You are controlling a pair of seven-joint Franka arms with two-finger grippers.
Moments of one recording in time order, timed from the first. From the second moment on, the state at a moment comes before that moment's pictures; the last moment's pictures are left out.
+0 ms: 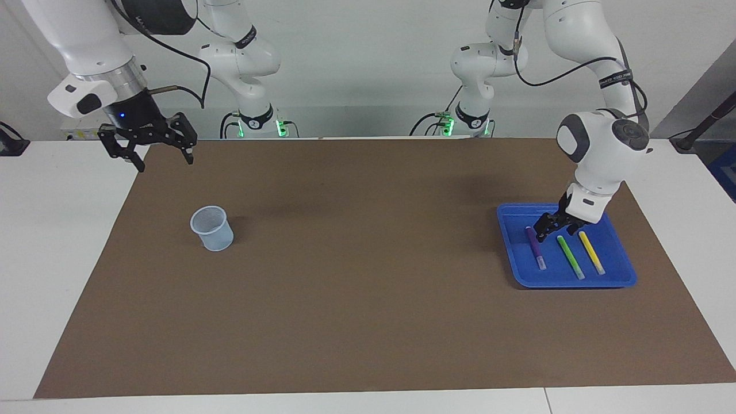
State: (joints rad) left arm 0.02 0.20 0.00 -2.00 -0.03 2.28 -0.11; right arm 0.06 -0.02 -0.10 -1.61 0.10 1.67 -0.21
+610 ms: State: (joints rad) left arm 0.01 0.30 0.00 -2.01 -0.03 2.37 -0.12; right arm 0.11 -0.06 -0.09 -1.73 0.26 1.75 -0.13
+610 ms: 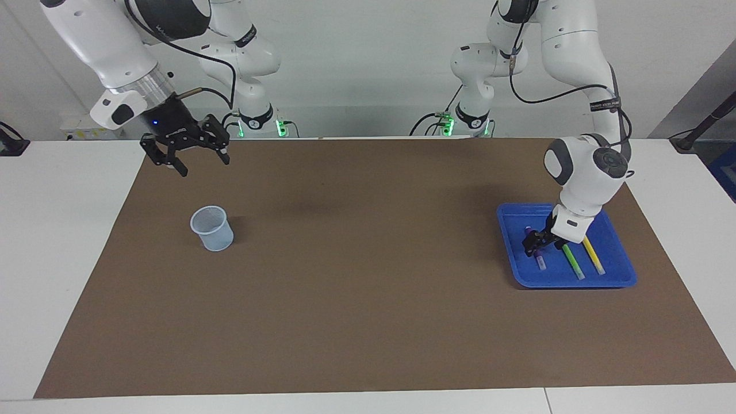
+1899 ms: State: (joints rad) left arm -0.01 0.29 0.00 -2.06 -0.03 2.40 -0.12; right arm 0.21 -0.07 -0.09 -1.78 0.40 1.86 -0.08
